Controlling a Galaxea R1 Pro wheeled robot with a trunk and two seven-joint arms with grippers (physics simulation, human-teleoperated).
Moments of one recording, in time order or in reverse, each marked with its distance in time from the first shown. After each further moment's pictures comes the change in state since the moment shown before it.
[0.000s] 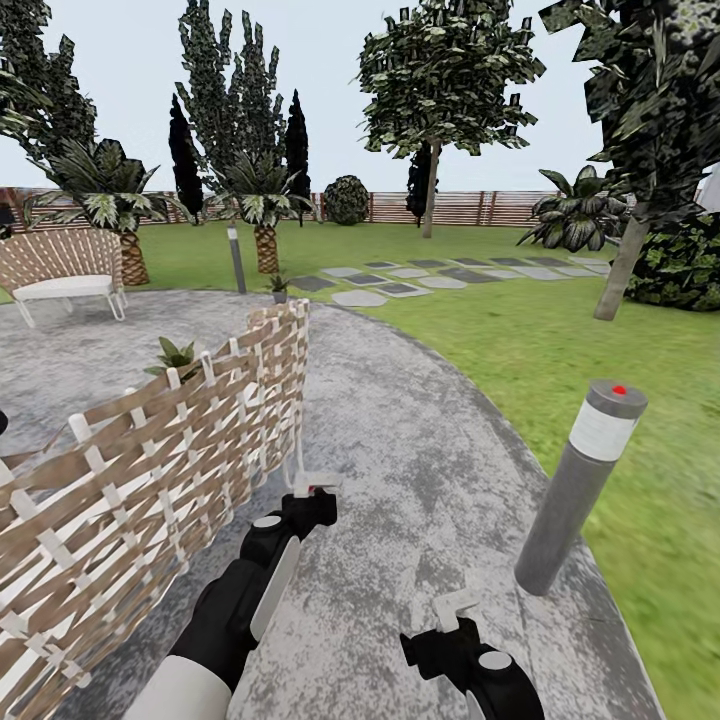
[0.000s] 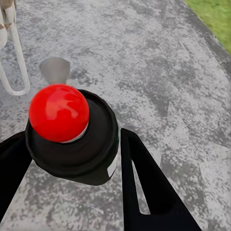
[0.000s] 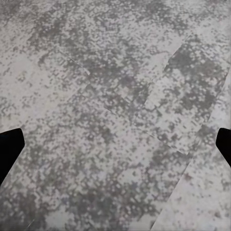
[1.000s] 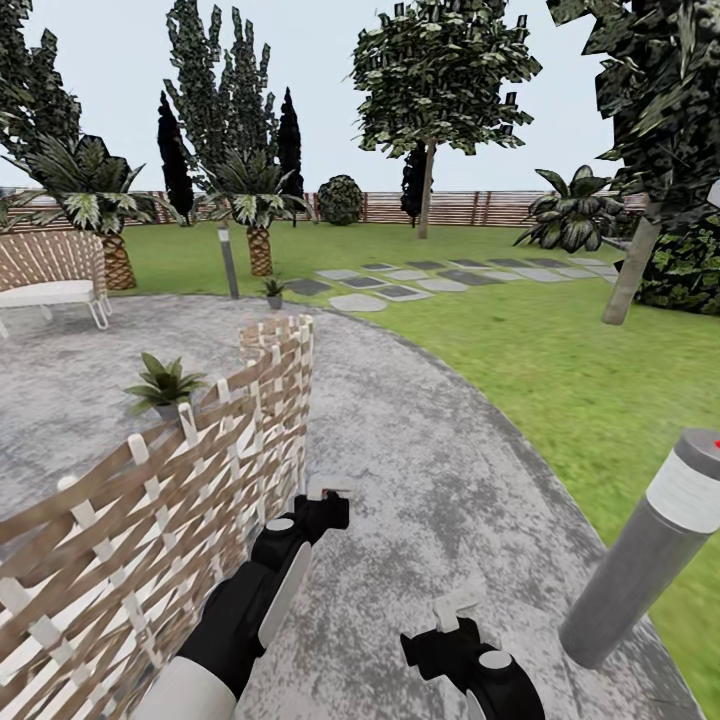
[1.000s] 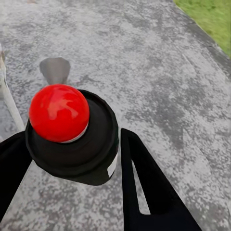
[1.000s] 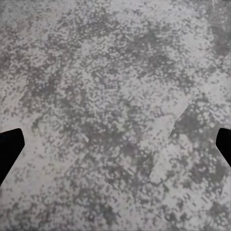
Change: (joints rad) left arm 0.000 0.000 -0.080 0.000 0.006 -0.001 0.000; right arm 0.000 -0.001 0.000 -0.005 0.000 0.010 0.001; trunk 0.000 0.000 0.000
